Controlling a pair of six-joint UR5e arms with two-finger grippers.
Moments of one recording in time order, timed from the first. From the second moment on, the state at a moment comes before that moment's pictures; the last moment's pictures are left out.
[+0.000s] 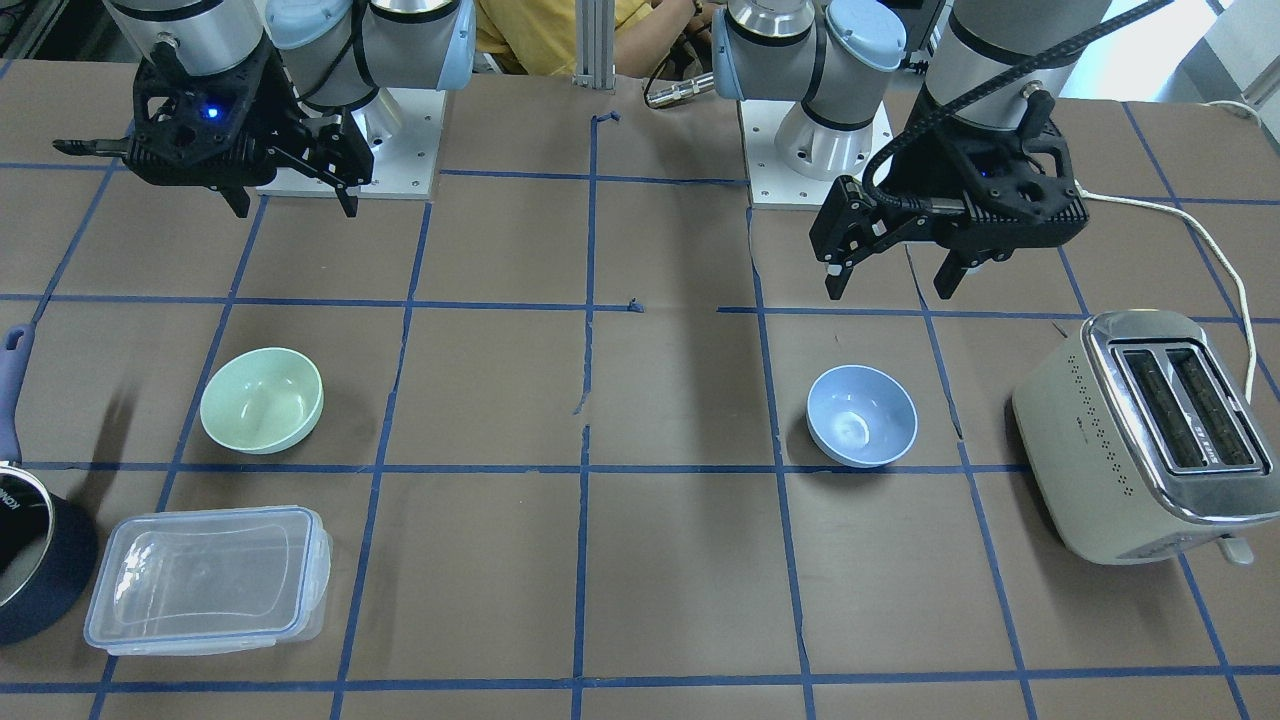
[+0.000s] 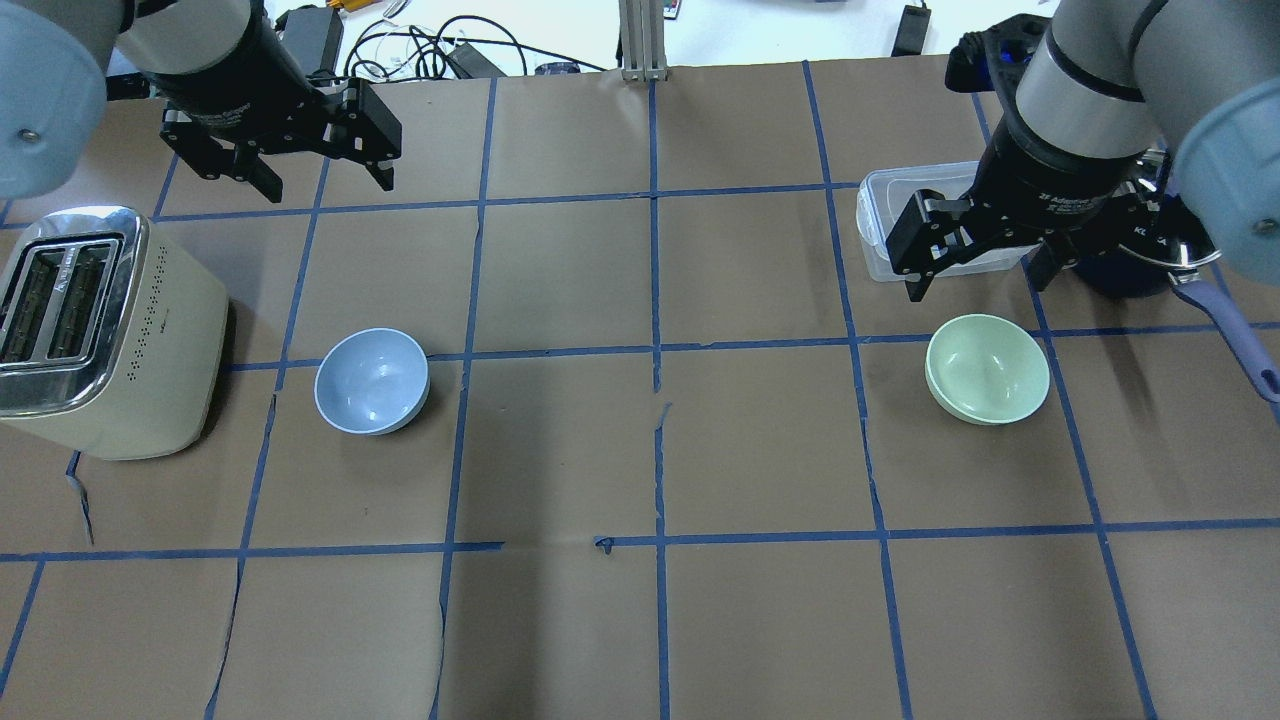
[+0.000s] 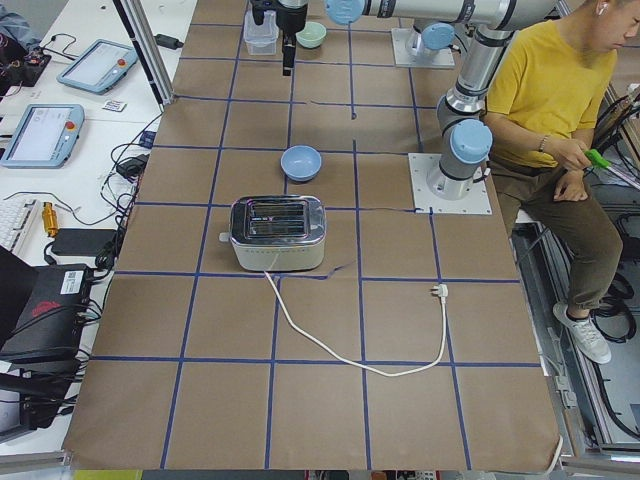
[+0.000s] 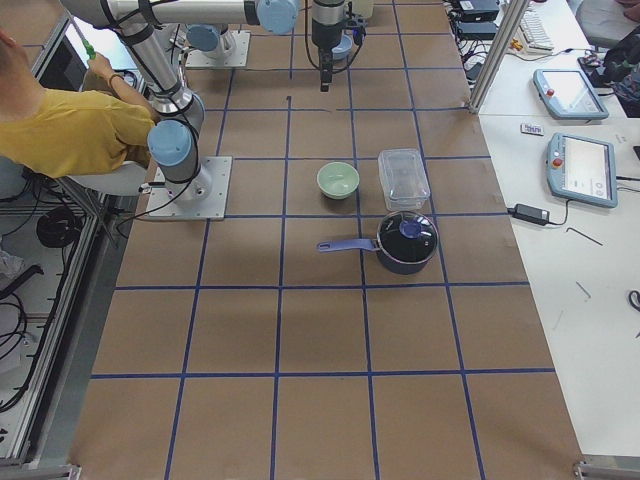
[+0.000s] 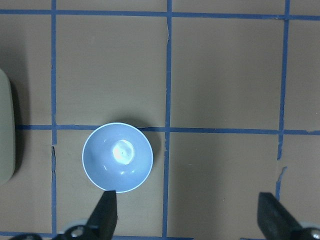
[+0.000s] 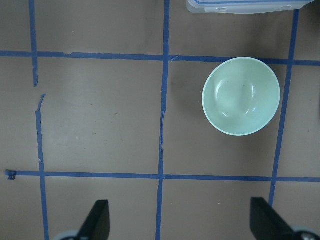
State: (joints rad) left arm -1.56 -1.60 -1.50 -1.51 1.60 -0.06; right arm 1.56 -1.68 1.67 -1.53 -1.58 -0.05
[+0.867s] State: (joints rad) left arm -1.56 -1.60 -1.50 -1.51 1.60 -0.06; right arm 1.56 -1.68 1.67 -1.53 -1.58 -0.03
